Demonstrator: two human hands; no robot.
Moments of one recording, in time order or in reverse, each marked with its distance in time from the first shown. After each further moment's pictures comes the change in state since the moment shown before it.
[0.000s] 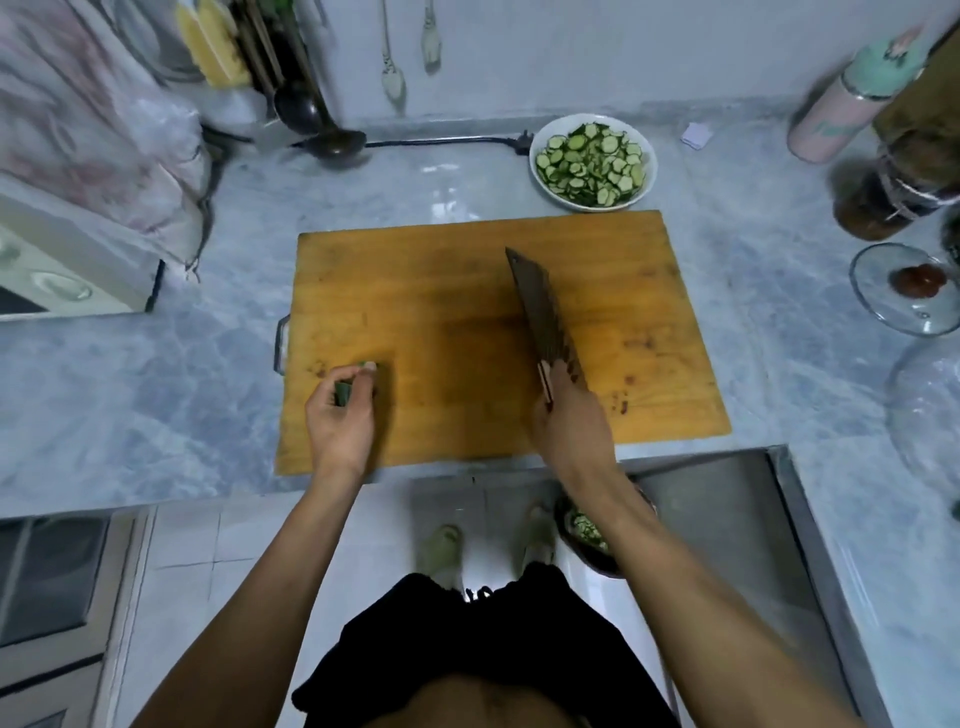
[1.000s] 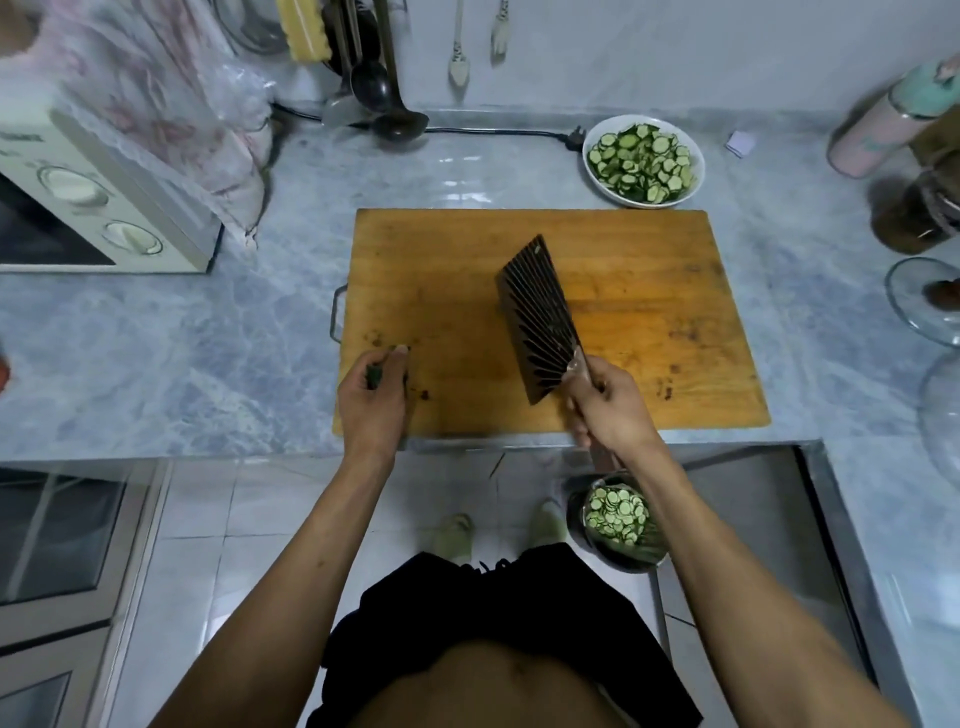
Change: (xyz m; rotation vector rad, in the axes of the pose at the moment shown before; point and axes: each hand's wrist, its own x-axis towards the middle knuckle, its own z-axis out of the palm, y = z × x) left_hand -0.005 -0.009 -0.046 -0.098 -0.012 -0.053; right_hand -0.012 -0.011 0.014 0.729 -0.186 -0.013
